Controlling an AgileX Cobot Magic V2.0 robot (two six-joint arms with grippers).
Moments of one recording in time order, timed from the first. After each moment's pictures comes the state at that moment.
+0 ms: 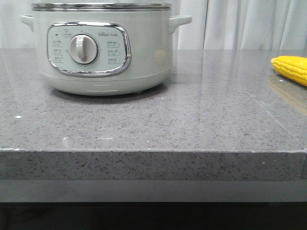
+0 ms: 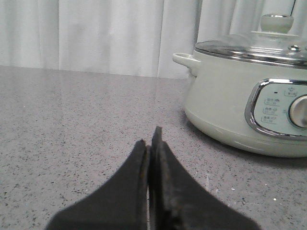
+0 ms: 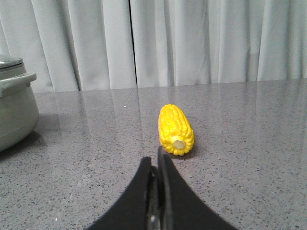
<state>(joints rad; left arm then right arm) -0.10 0.00 0.01 -0.13 0.04 0.06 0.00 -0.01 0.03 0.05 -0.05 0.07</state>
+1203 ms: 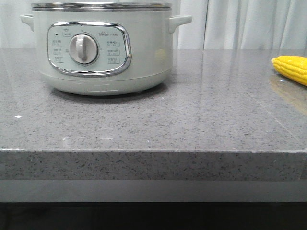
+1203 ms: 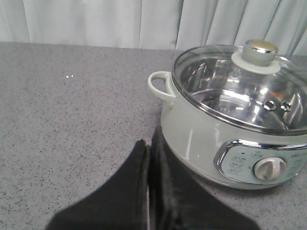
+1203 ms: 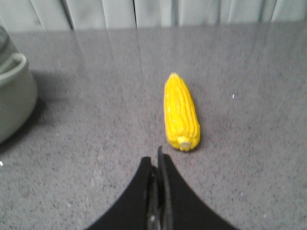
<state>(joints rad) -0.10 0.64 -0.77 -0.14 0.52 0.06 0.00 0.58 -0.66 0.05 0.48 0.08</state>
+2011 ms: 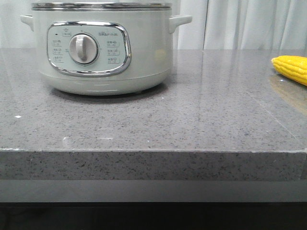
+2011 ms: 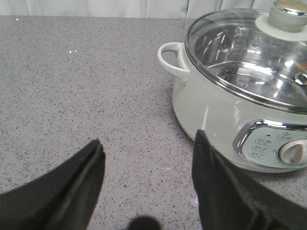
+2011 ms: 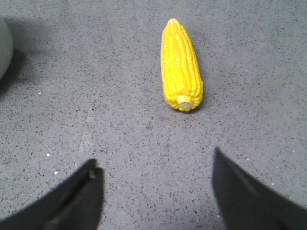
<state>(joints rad) -0.10 0.73 -0.77 -0.10 0.52 0.06 0.00 0.69 -0.65 0.05 0.53 0.07</state>
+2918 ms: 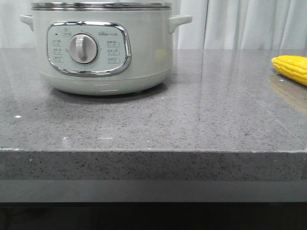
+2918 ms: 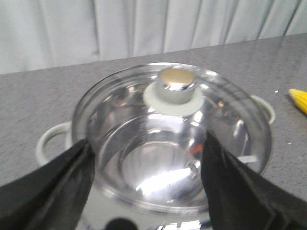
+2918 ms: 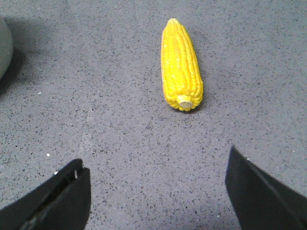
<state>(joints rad) -0.41 1.15 -1.08 -0.11 0.33 0.08 0.00 0.69 -0.65 0.05 0.53 0.07</state>
